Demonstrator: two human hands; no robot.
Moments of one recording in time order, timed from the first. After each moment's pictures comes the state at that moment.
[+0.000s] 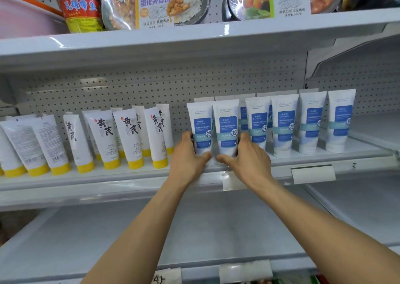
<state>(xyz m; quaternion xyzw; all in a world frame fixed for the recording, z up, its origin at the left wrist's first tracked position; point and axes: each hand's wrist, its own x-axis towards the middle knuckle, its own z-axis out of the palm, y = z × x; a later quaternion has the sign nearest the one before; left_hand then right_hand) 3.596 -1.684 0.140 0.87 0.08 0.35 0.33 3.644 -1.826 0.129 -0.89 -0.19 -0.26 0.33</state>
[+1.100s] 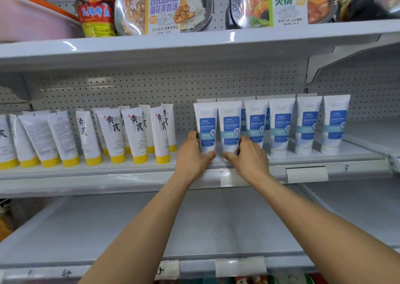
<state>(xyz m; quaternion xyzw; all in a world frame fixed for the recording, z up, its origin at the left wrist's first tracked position) 3.597 -1.695 0.138 0.88 0.08 0.34 0.33 3.647 -1.835 0.132 -0.89 -0.17 -0.23 0.34</state>
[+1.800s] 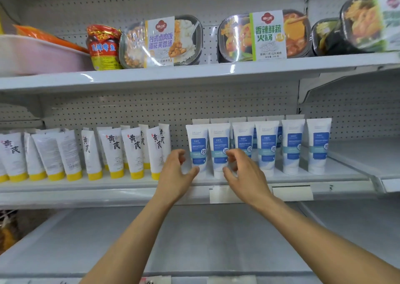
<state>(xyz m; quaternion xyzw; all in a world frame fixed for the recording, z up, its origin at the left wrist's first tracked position) 3.560 -1.699 0.143 0.86 0.10 0.39 0.33 3.626 -1.876 0.142 -0.83 -0.33 -0.26 0.37</state>
